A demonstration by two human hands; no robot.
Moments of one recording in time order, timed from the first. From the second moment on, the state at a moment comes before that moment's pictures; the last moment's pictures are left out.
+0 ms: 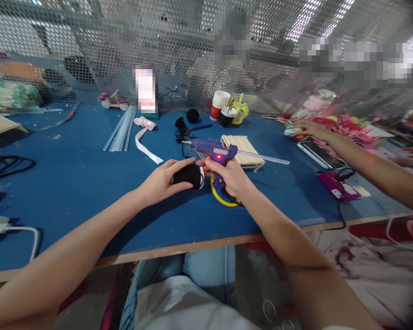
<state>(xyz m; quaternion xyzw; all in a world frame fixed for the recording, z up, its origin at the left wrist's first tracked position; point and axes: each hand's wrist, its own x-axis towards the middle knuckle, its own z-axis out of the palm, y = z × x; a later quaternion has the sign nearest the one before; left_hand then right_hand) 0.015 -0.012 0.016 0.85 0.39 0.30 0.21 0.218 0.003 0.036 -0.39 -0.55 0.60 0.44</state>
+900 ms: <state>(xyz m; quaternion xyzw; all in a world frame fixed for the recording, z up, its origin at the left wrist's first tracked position) -0.004 0.001 0.018 0.82 0.47 0.28 0.16 0.268 -0.012 0.075 -0.50 -0.81 0.20 0.24</state>
